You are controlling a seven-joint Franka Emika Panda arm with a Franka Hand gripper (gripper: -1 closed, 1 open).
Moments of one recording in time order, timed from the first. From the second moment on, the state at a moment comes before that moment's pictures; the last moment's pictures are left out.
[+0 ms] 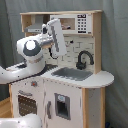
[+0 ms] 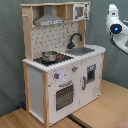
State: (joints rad) arm -1.04 -1.40 0.73 -2.51 -0.44 2.88 0.32
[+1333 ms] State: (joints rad) arm -1.20 -1.29 0.86 -2.25 -0.43 2.93 0.50
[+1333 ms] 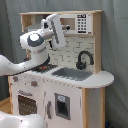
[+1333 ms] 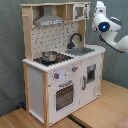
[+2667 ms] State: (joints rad) arm -1.37 -1.24 1.06 -1.95 -0.43 2.94 0.58
